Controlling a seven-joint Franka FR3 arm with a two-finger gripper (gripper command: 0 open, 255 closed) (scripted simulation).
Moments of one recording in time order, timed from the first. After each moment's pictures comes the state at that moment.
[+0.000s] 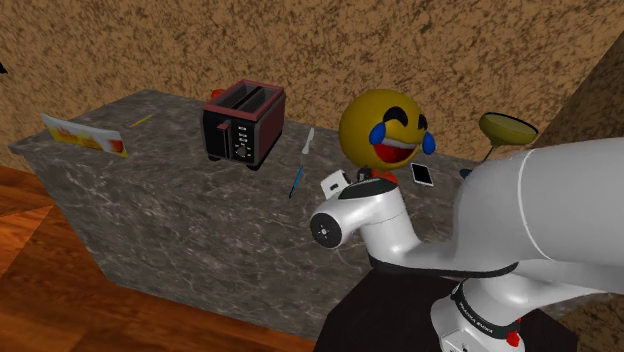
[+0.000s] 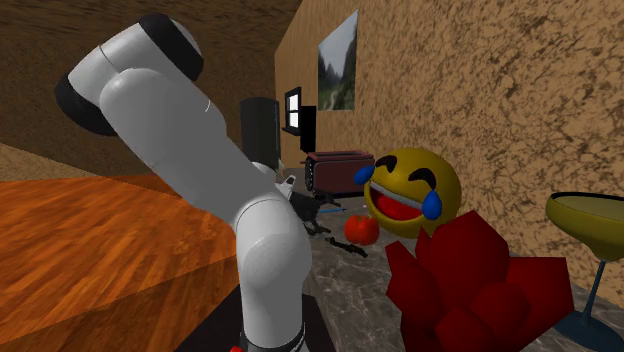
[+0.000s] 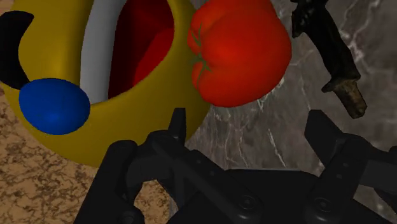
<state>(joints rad) -0.94 -0.66 1.54 -2.70 -0.68 2.22 0.55</state>
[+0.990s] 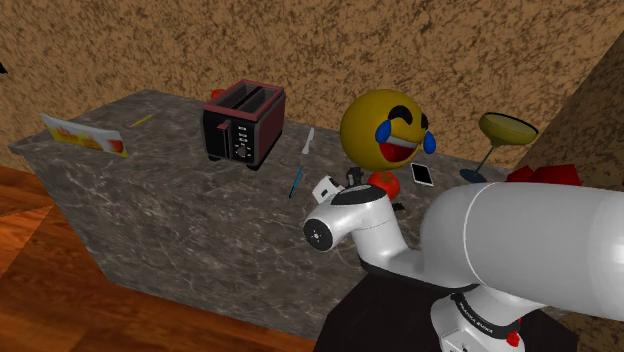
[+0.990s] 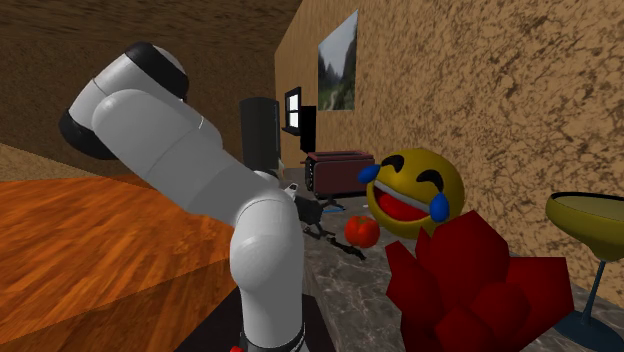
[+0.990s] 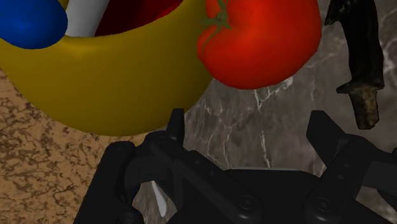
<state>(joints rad) -1.10 -0.80 1.69 -2.67 -0.61 2.31 0.29</state>
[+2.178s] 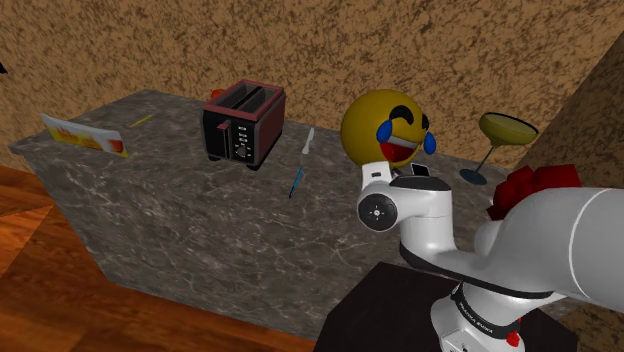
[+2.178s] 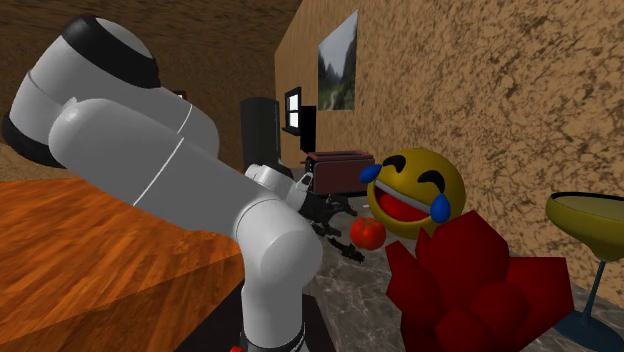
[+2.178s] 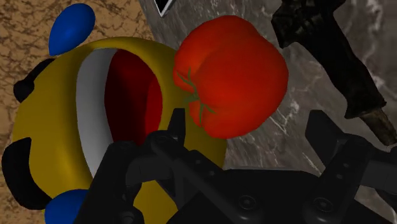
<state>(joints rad) -0.75 -0.89 1.29 -2.98 -0.47 2.59 0.69</state>
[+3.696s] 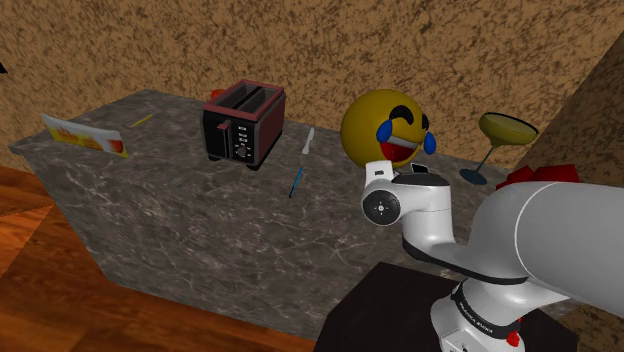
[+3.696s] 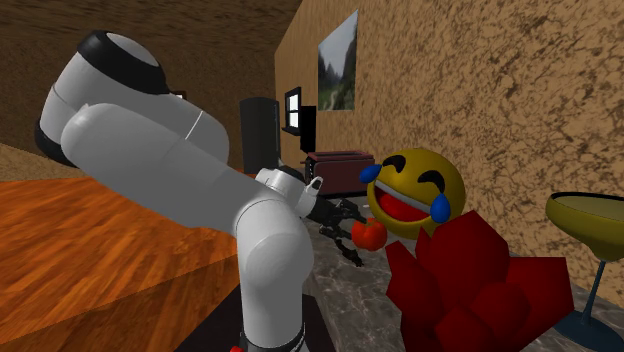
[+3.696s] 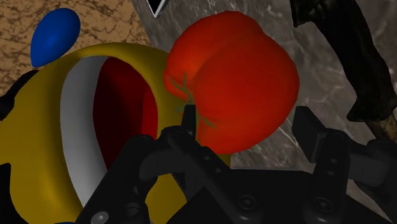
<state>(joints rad) -0.92 -0.91 1.35 -2.99 -0.52 2.75 0.74</state>
